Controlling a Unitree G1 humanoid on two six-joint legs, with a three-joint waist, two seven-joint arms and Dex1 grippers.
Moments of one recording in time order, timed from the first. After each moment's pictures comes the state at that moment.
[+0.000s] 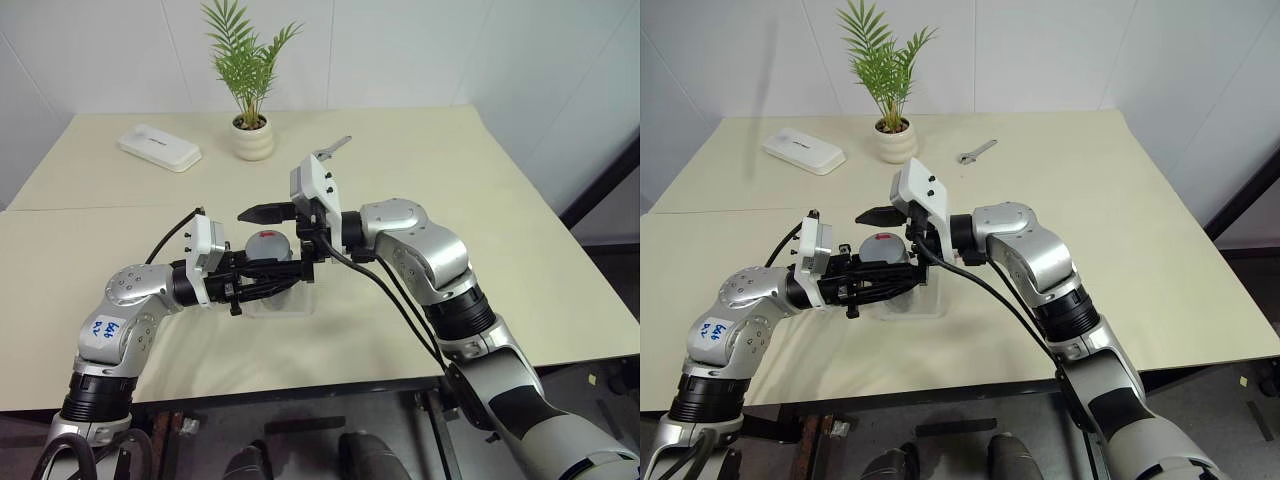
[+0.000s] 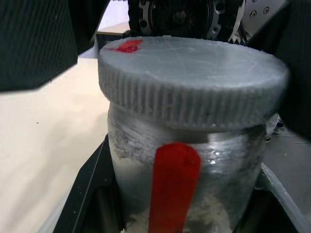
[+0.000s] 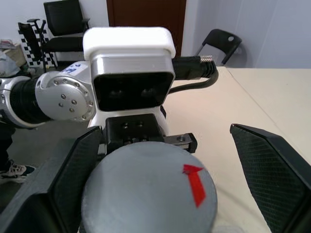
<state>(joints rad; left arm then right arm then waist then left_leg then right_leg) -0.45 0.60 0.08 -0.13 -0.58 0.36 -1.05 -1.02 -0.19 0.27 0.10 0.38 0.54 1.06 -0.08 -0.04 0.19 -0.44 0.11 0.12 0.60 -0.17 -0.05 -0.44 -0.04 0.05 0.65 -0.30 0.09</state>
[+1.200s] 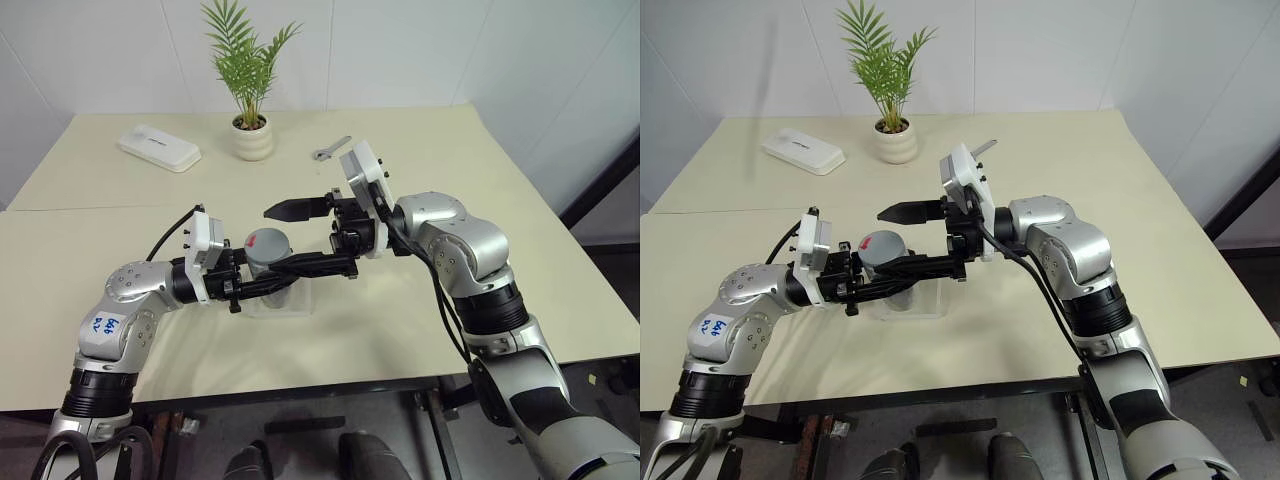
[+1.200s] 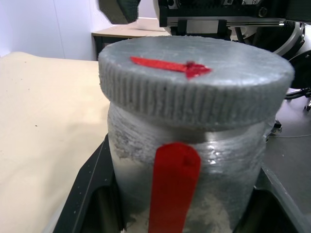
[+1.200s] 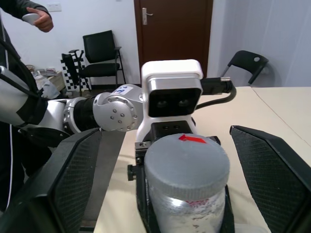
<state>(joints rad) -0.46 0.60 0.08 -0.11 -0.59 0.36 -1.06 -1.01 -0.29 0.18 0.08 0.55 0.59 1.21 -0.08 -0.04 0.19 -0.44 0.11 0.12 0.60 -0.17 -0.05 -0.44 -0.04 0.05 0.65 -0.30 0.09</state>
